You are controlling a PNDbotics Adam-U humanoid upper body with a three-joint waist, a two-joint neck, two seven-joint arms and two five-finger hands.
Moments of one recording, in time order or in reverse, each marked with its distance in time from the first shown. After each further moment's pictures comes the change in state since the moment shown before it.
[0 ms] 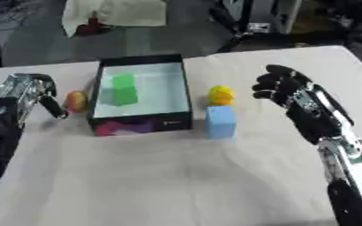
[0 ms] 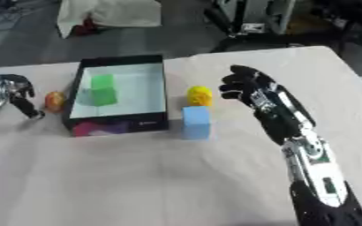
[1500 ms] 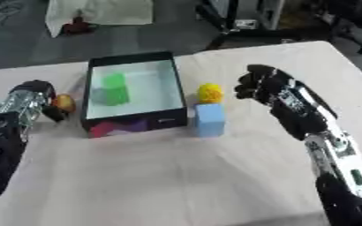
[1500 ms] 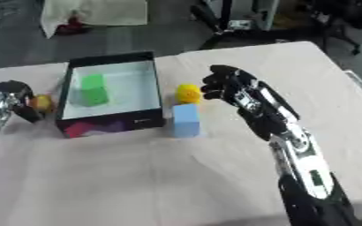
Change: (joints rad) left arm 0.018 -0.024 0.010 0.048 0.086 0.012 0.166; right arm -0.020 0.001 0.035 -0.002 -0.018 0.009 0.060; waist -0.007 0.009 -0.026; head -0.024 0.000
